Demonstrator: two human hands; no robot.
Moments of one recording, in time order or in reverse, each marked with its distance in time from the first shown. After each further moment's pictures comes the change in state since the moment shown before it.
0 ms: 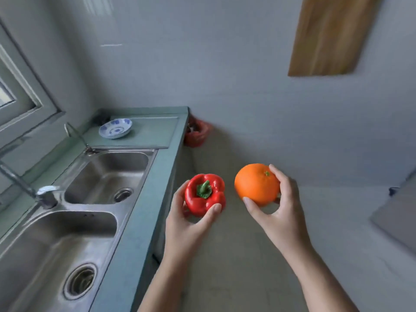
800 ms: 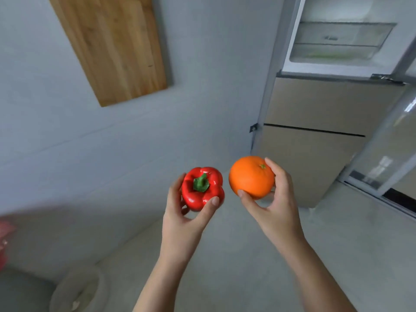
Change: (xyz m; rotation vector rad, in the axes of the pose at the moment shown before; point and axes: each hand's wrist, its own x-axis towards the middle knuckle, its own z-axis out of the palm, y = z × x) left_hand 0.162 -0.009 0.424 -0.186 -0.712 0.016; right_hand 0.178 0.227 -0.222 -0.346 0.520 0.327
